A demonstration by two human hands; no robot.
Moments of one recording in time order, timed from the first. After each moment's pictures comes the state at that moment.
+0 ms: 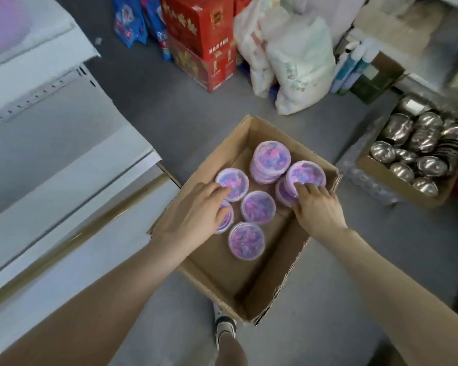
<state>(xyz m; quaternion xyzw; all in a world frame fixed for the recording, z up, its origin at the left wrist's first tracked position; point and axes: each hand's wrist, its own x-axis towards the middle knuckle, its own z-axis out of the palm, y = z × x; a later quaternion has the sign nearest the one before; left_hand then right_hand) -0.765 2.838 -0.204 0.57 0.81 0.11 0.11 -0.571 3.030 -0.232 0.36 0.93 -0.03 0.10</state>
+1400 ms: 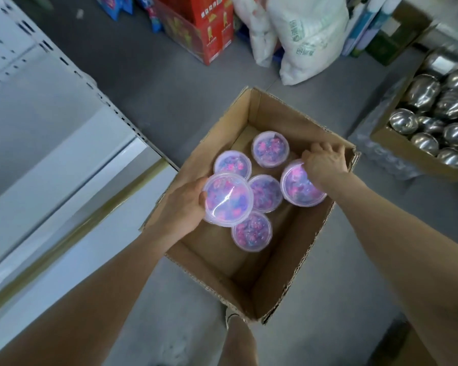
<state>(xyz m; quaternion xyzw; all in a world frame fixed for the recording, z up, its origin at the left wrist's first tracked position) -0.783 2.850 -0.241 0.42 0.85 0.16 0.26 -0.618 3.114 -0.303 0.35 0.90 0.06 0.24</state>
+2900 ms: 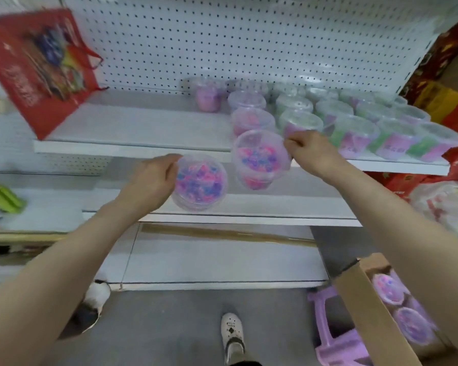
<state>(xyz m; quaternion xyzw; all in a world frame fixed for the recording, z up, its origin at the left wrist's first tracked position) -0.767 2.071 0.064 0.14 0.94 0.27 -0.16 -0.791 2.378 0.124 -0.02 0.97 -0.23 -0.09</state>
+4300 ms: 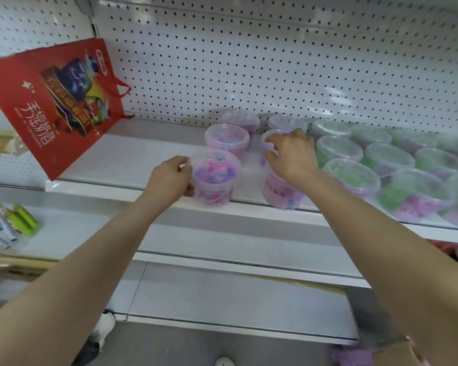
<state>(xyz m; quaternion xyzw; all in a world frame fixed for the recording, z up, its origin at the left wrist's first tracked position) -0.914 2.052 0.079 -0.07 0.85 0.52 -0.08 -0.986 2.301 0.112 -0.10 0.98 -0.04 -0.19</state>
